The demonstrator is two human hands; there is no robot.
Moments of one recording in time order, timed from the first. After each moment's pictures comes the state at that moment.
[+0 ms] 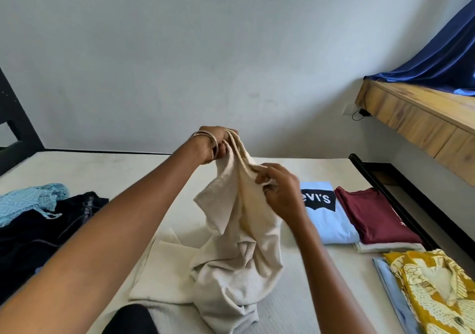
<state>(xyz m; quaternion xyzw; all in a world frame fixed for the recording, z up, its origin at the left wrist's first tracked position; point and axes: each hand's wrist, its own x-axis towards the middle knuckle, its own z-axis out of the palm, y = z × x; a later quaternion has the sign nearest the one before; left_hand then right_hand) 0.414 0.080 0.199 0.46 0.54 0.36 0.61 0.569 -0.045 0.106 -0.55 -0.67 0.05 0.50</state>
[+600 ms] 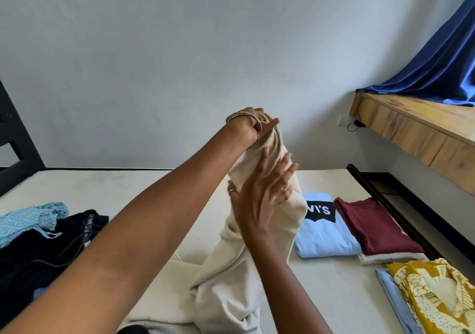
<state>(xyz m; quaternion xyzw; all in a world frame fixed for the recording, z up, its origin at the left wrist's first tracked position) 0.473 0.047 0.274 0.38 0.32 0.44 0.75 0.487 -0.035 0.126 -0.78 -0.47 -0.15 0.40</state>
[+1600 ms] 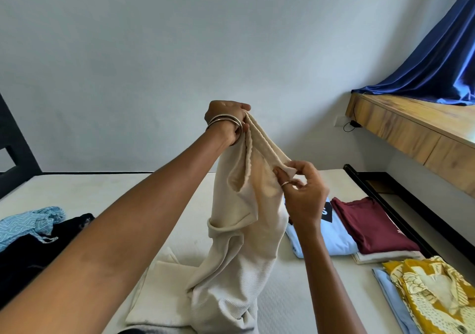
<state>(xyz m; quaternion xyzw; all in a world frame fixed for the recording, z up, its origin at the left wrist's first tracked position) 0.465 0.046 0.283 0.47 0.50 0.55 0.49 0.573 -0.075 0.154 -0.51 -0.47 0.01 0.72</state>
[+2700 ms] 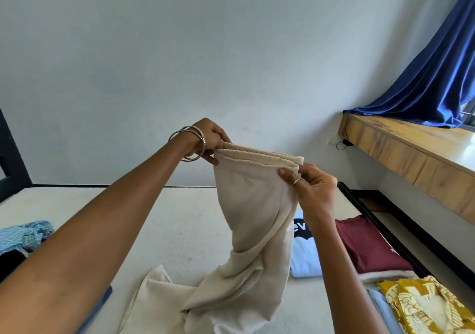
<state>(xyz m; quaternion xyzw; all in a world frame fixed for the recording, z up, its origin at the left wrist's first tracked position) 0.401 0.066 0.294 0.76 0.51 0.22 0.34 0.607 -0.070 0.190 -0.51 -0.45 0.17 0.72</state>
